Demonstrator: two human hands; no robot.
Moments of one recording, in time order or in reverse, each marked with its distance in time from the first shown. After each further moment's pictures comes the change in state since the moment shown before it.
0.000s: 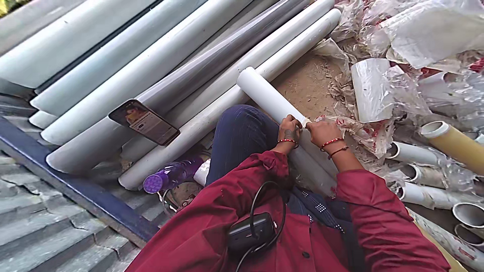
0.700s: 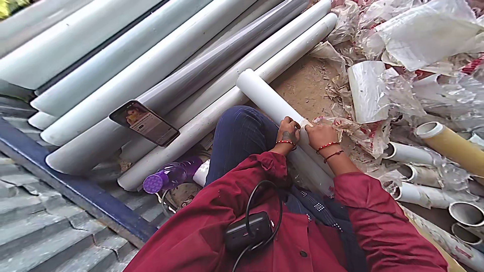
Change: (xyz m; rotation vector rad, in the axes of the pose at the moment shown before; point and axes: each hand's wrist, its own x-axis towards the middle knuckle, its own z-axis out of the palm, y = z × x) left_hand -0.004 0.002 -0.001 0.005 -0.034 -0.027; right_hand -0.011 -0.012 -0.002 -0.022 -0.068 0.085
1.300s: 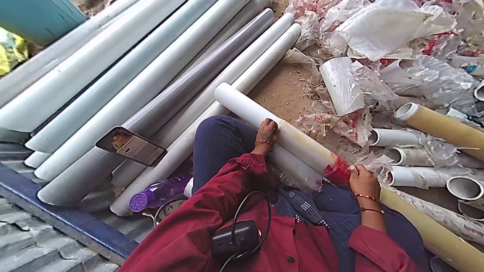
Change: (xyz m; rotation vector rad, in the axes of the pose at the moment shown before) left_hand 0.004 -0.010 0.011 0.205 0.069 0.232; right_hand -0.109 0.139 0.169 0.729 0.419 0.641
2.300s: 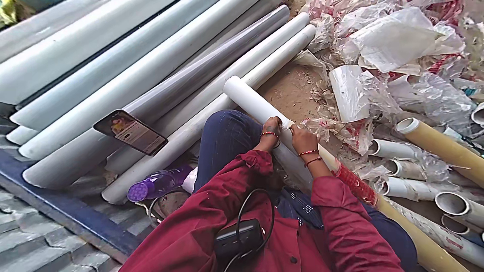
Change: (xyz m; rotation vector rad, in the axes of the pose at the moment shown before) left_hand 0.010 0.012 -0.031 -0.081 -0.139 -0.282; right_hand 0.000 -0.216 0.034 -0.362 -0.216 -0.578
